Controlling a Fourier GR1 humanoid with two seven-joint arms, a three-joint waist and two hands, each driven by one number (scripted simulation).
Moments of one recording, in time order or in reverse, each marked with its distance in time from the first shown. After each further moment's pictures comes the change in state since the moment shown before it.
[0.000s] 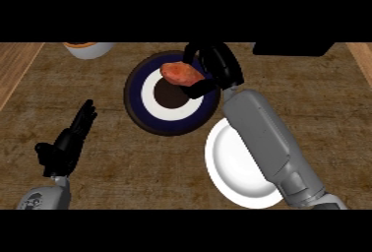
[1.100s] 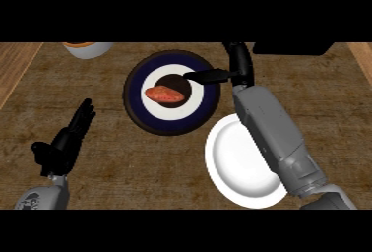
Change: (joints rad) left arm -0.001 0.003 0.011 -0.012 0.003 -0.015 0.012; right arm -0.053 -0.022 -0.126 0.247 -0.651 -0.053 -0.195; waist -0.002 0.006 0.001
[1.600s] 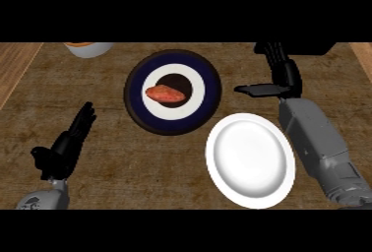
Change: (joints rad) left arm 0.026 -0.006 -0.006 -0.015 -0.003 -0.009 -0.010; right arm 0.101 -0.188 -0.128 0.179 -0.077 0.339 -0.283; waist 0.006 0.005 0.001
